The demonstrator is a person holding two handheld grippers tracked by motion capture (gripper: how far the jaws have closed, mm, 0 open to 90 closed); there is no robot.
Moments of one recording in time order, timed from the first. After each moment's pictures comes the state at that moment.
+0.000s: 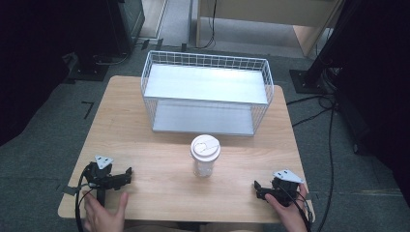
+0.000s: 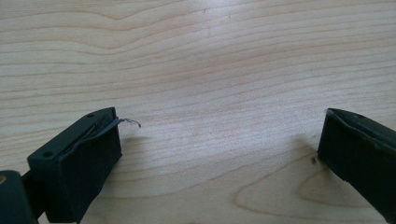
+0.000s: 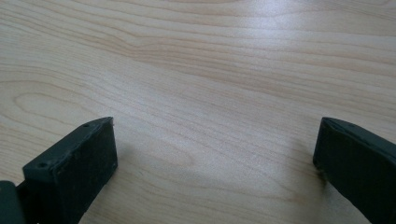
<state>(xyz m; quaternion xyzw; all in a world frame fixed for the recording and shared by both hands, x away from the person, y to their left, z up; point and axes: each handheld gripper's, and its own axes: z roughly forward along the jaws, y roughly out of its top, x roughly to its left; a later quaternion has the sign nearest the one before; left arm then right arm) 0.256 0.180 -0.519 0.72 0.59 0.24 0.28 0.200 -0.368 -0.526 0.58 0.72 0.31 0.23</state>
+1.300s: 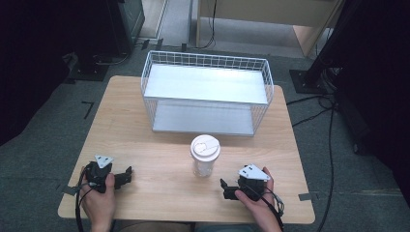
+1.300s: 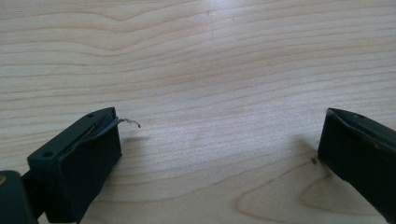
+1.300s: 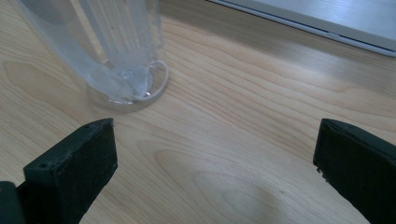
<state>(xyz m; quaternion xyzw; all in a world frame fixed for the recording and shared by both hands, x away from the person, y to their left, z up) 0.258 0.180 -0.519 0.72 0.59 0.24 0.28 0.209 -0.263 -0.497 0.49 0.76 0.38 0.22</state>
